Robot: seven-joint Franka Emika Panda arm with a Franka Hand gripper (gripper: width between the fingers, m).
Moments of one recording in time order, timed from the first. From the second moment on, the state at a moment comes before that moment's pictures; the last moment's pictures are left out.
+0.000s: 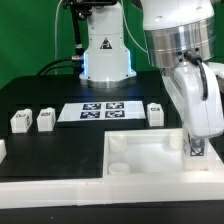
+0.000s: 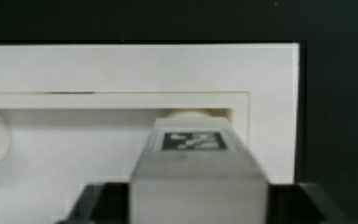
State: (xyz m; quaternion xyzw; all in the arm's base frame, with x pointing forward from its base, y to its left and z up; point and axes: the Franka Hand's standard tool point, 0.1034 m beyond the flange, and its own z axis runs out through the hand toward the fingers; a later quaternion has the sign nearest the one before) arm 0.625 0.113 0.073 -0.70 0.71 0.05 0.07
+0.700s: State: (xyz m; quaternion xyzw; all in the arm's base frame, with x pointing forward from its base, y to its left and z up) arm 0.622 0.123 0.069 -0.92 0.39 0.02 0.06
